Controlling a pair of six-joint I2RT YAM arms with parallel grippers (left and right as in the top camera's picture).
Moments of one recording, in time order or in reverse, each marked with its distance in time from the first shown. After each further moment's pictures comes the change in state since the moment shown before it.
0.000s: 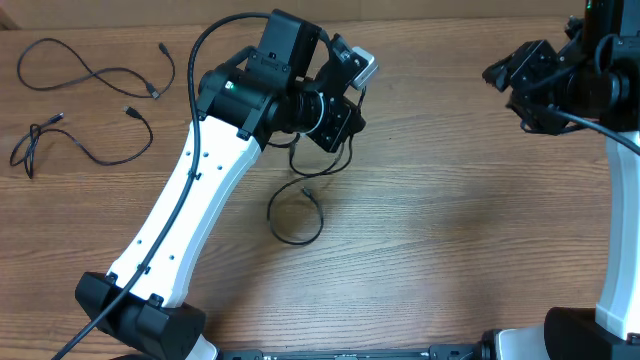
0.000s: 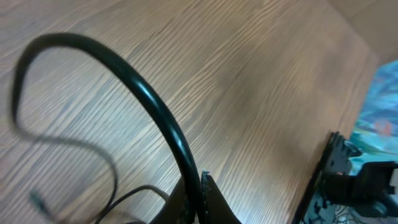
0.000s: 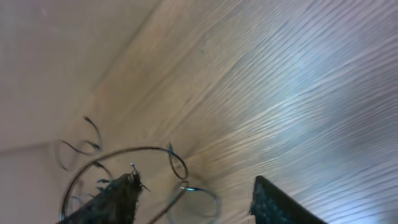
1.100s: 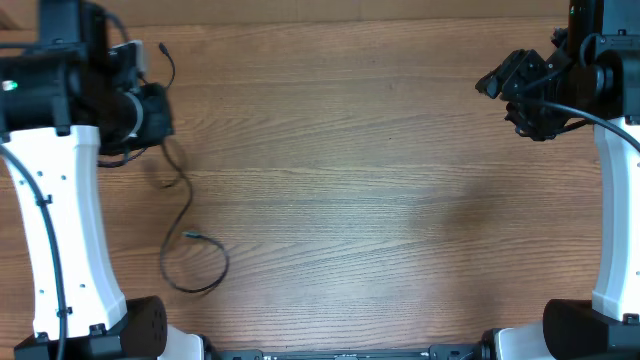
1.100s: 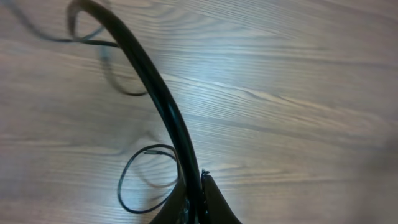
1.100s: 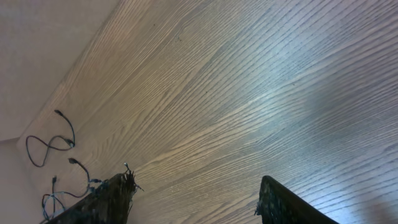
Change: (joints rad) left arm 0.572 -0.064 0.267 -0.584 -0.389 -0.276; right arm 0.000 0.032 -0.045 -0.020 0.019 -0.046
